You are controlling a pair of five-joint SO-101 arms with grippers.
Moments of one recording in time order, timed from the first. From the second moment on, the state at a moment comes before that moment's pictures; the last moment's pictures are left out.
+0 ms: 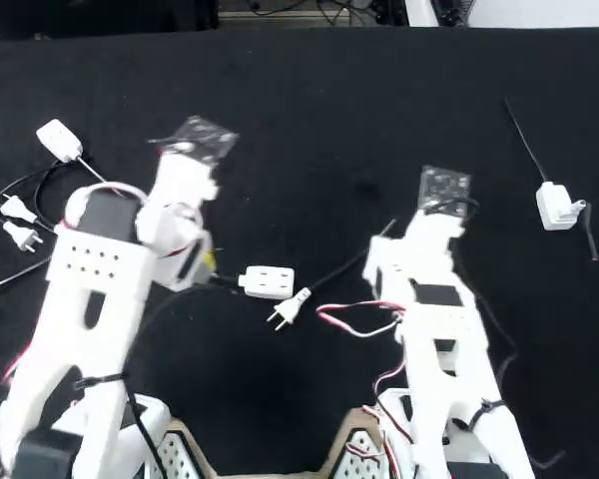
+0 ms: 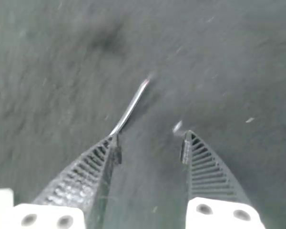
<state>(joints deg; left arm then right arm) 5.5 -31.1 23.5 88.0 -16.6 2.7 -37.6 73.0 27.0 -8.6</state>
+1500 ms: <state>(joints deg) -3.3 -32.0 65.3 36.8 2.2 -19.3 -15.3 57.6 40.1 7.0</state>
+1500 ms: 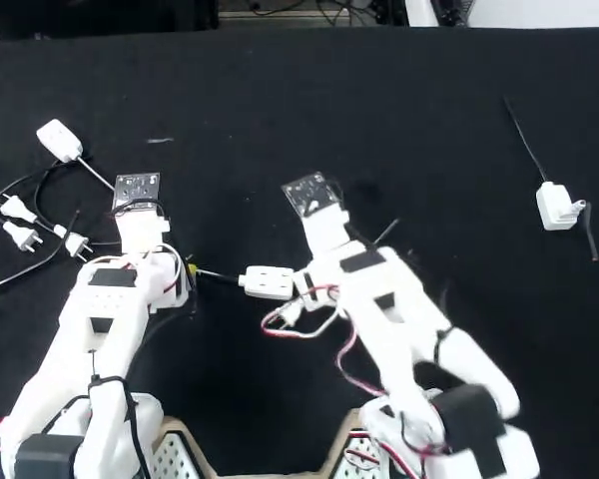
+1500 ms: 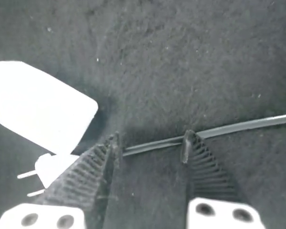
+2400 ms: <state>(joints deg) -2.9 -32.7 67.1 36.8 2.2 -7.6 -38.5 55.9 70.1 25.6</state>
